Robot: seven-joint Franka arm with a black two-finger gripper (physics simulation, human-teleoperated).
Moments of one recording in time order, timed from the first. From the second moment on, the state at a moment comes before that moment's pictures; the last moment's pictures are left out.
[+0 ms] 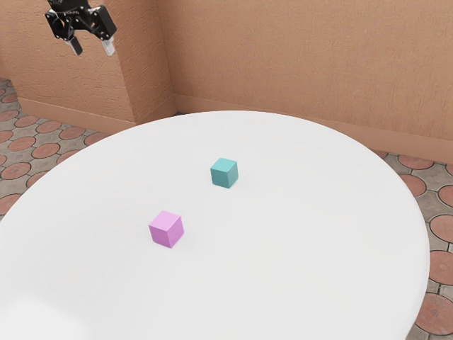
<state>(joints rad) 0.03 0.28 0.27 -0.99 -0.15 1.45 0.13</state>
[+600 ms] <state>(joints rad) -0.26 -0.06 0.27 -0.89 -0.01 1.36 0.06</state>
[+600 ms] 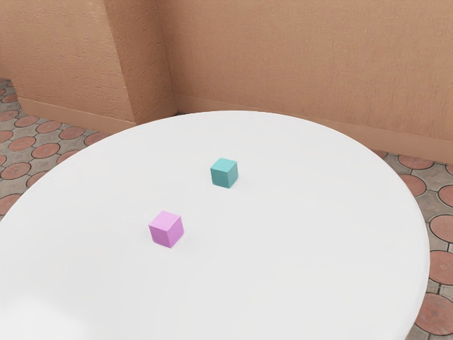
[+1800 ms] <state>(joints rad) 0.06 -0.31 0.09 -2.04 0.01 1.72 -0.08</state>
